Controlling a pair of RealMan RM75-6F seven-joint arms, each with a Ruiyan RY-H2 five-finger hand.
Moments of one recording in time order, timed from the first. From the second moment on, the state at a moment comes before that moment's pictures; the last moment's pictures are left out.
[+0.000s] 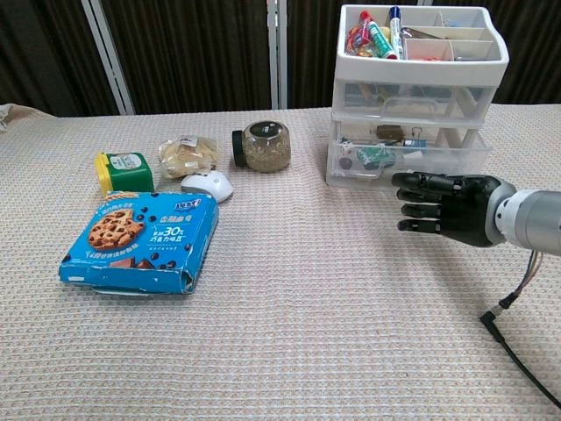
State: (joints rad) left arm -0.09 -1.19 -0.08 -1.59 1.55 1.59 0.06; right arm 0.45 -1.65 0.57 -1.43 -0.93 0.45 0.88
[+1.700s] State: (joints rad) left arm -0.07 -1.18 -0.07 -1.61 1.61 1.66 0.05; right arm 0.46 -1.61 0.37 -1.60 -0.99 1.12 -0.20
